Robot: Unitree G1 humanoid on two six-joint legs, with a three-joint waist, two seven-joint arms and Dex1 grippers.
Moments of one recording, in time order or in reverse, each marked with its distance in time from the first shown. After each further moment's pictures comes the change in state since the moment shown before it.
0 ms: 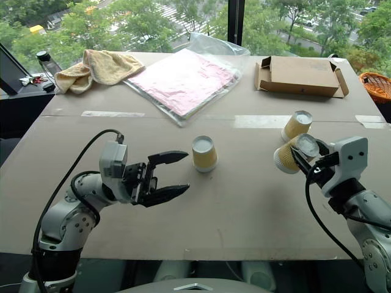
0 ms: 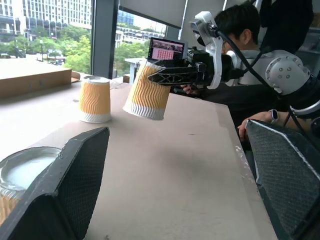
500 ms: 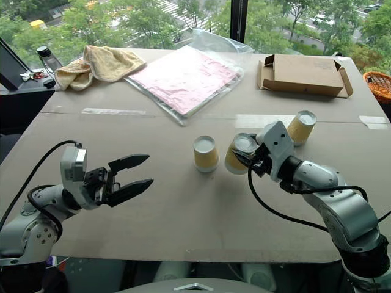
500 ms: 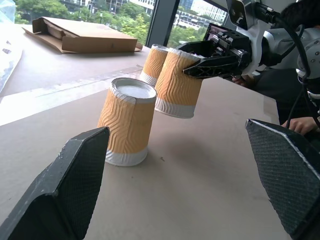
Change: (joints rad) left arm 0.147 0.109 0.204 0.096 -0.054 0.027 -0.049; right arm -0.327 -0.070 0.451 0.161 -0.128 0.046 0.086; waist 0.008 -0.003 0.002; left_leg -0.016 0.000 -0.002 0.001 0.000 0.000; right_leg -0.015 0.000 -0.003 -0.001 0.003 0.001
